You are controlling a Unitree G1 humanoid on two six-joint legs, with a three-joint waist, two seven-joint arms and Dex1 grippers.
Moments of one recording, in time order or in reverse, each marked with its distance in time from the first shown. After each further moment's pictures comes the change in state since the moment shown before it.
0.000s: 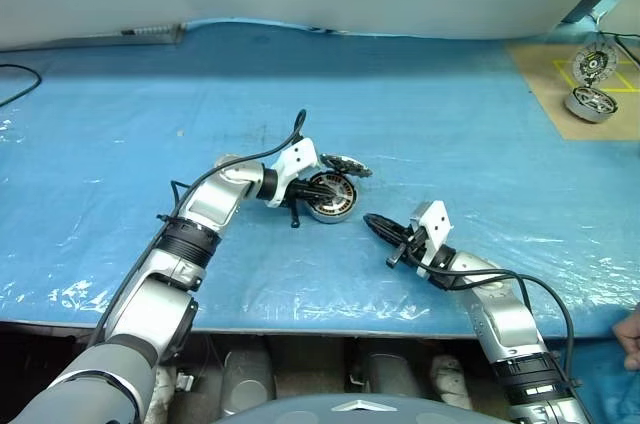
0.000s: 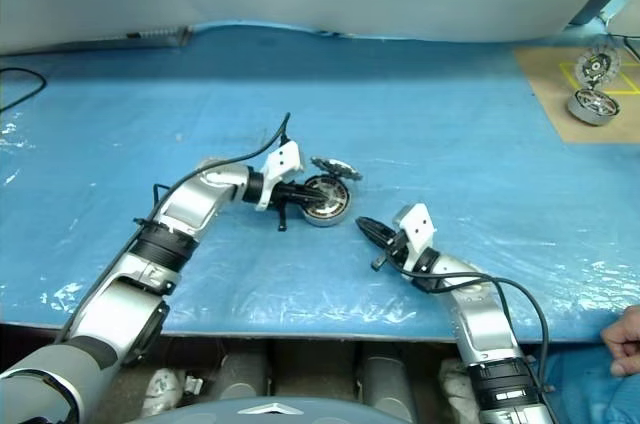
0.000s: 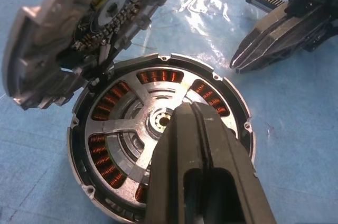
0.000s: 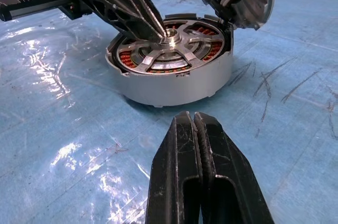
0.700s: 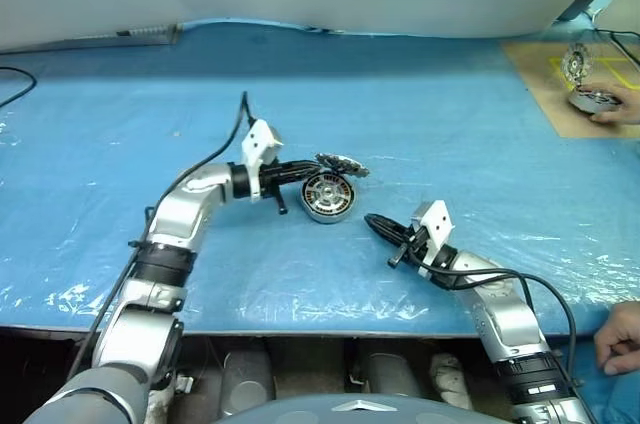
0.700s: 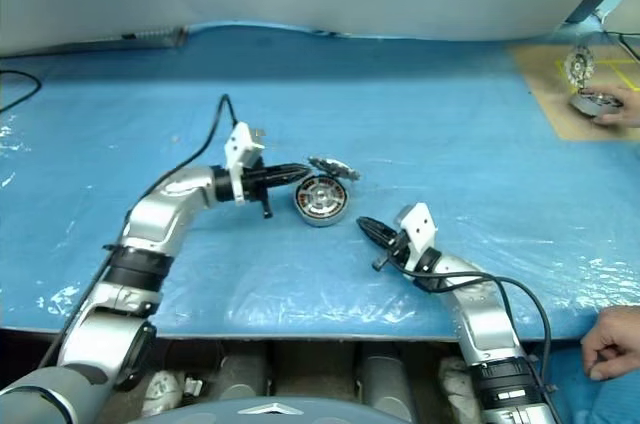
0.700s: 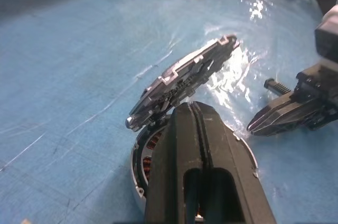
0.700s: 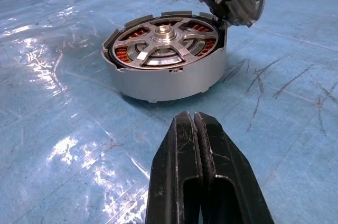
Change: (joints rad) left arm 0.178 0.023 0.234 -0.201 -0.253 0.000 0.102; right arm 0.001 -0.012 -0.003 -0.001 0.001 0.002 0.007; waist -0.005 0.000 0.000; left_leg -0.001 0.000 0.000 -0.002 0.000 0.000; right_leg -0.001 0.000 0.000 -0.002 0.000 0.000
